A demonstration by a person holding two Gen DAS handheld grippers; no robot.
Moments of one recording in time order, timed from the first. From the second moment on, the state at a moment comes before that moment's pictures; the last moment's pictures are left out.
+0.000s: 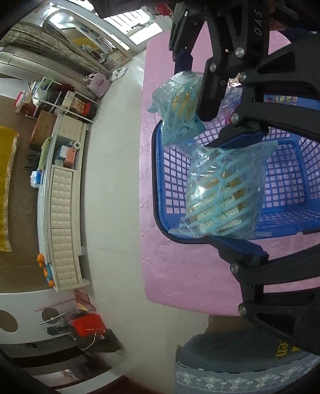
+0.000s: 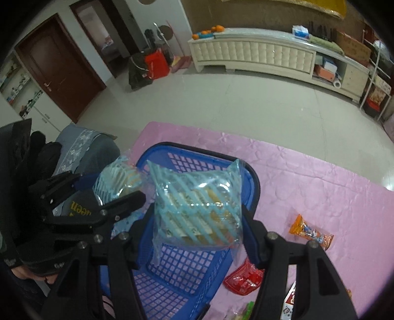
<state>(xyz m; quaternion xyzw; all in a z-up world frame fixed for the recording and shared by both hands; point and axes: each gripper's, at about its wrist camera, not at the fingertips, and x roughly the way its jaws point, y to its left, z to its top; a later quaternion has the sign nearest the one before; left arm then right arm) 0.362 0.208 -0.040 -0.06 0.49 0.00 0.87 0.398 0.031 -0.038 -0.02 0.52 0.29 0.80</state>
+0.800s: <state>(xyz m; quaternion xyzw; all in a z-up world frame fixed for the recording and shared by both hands) 0.354 0.210 -0.021 -0.04 0.48 0.01 0.87 0.401 0.017 -0.027 -0.04 0.53 0.24 0.81</state>
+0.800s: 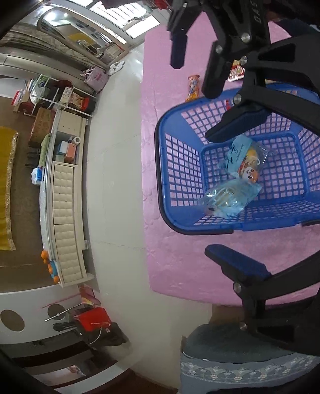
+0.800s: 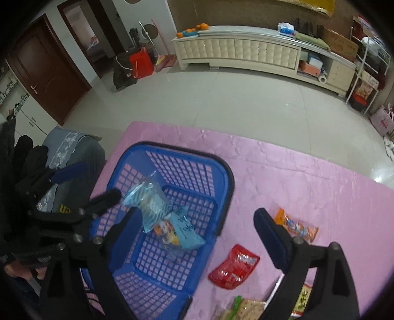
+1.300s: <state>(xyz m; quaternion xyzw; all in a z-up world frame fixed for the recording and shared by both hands) 0.290 0.161 0.024 -0.03 0.46 0.00 0.89 0.346 -0.036 0.014 -0.02 0.50 0.23 0.83</state>
